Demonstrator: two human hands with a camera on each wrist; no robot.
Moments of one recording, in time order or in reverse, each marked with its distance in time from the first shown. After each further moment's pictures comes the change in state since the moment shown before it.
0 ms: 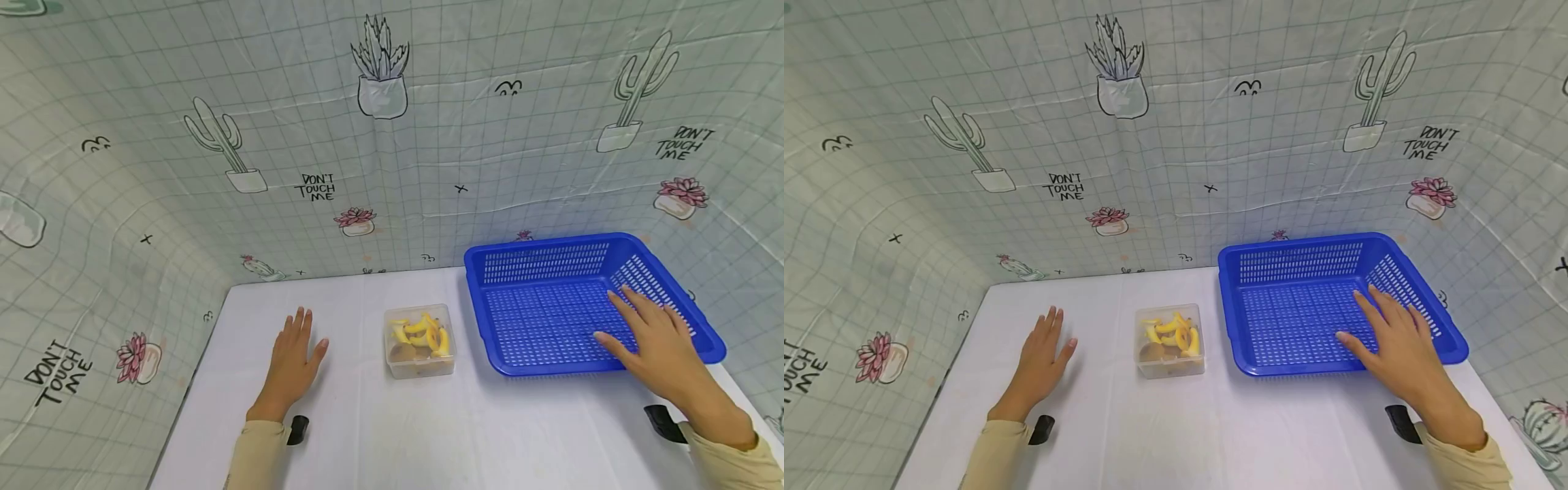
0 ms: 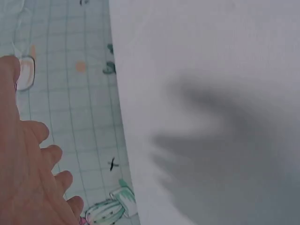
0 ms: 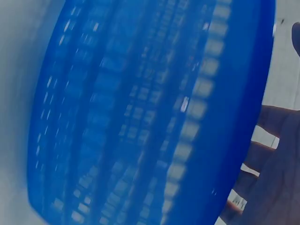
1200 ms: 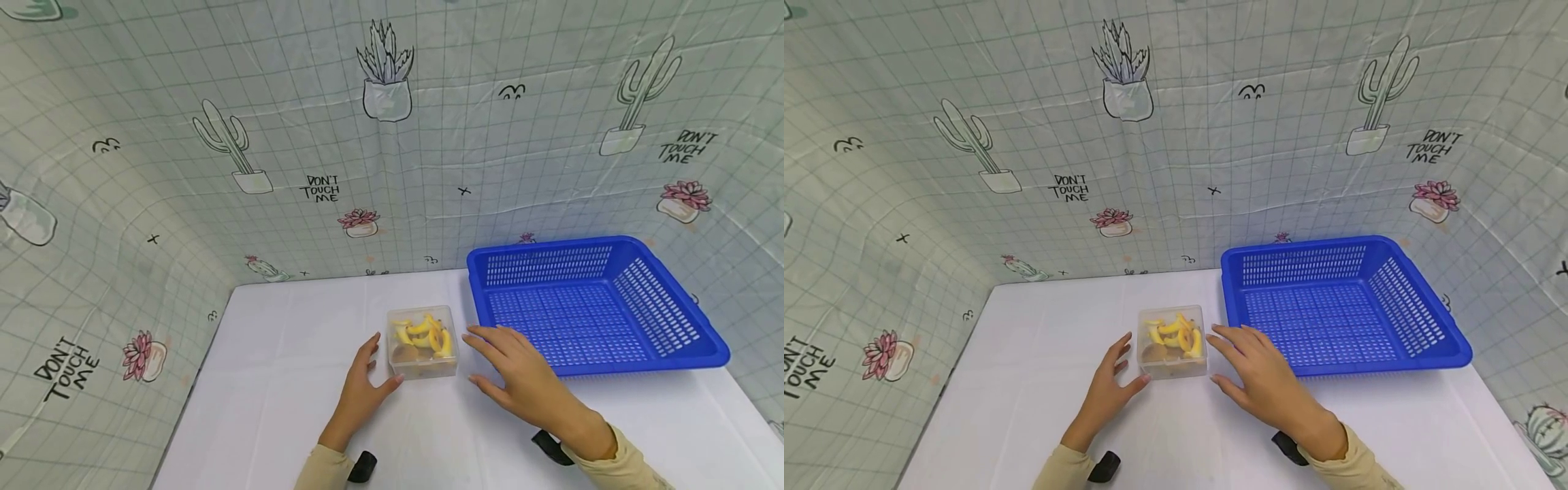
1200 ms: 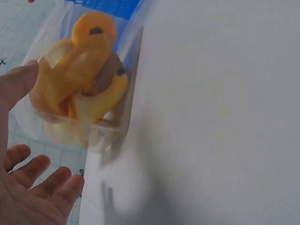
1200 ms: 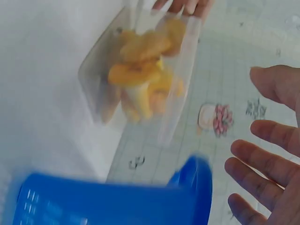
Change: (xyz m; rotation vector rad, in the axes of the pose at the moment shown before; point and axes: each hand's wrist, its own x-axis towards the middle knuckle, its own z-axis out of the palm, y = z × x) left_hand -0.018 0.074 0.082 -0.637 -0.001 -0.006; right_hand 0.028 -0.170 0.063 0.150 0.123 -0.492
